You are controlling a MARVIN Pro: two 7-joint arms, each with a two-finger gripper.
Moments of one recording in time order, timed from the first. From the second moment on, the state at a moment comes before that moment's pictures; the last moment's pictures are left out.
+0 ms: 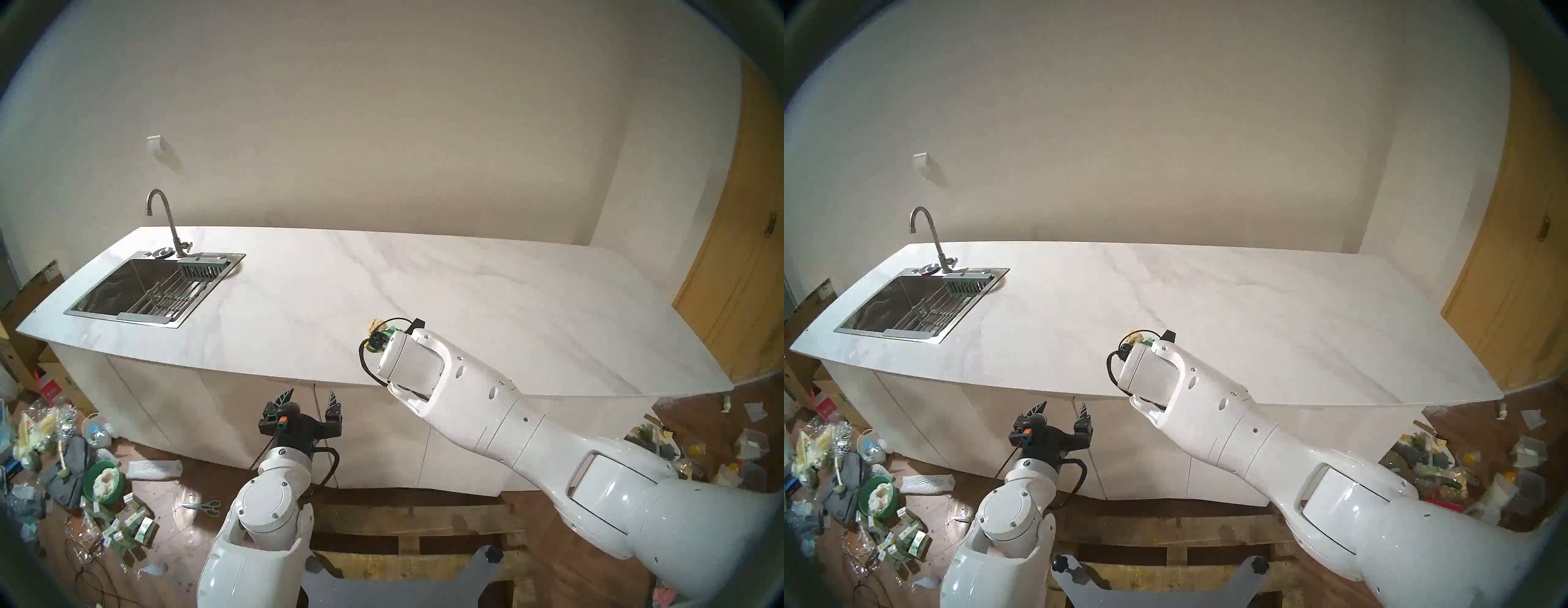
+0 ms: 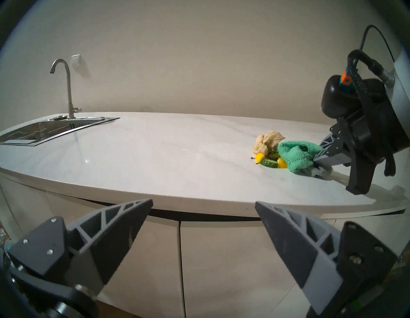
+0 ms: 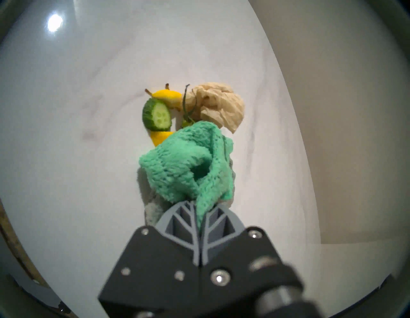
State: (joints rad) left arm 1.91 -1.57 -1.53 -1.77 -0.01 -0.01 0.04; right arm -0.88 -1.37 0.63 -1.29 -0.34 0.95 0.20
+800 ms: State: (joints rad) left arm 1.91 -1.57 -1.53 -1.77 -0.01 -0.01 0.04; right arm -1.08 -1.20 0.82 -1.53 -0.34 0.93 0.01
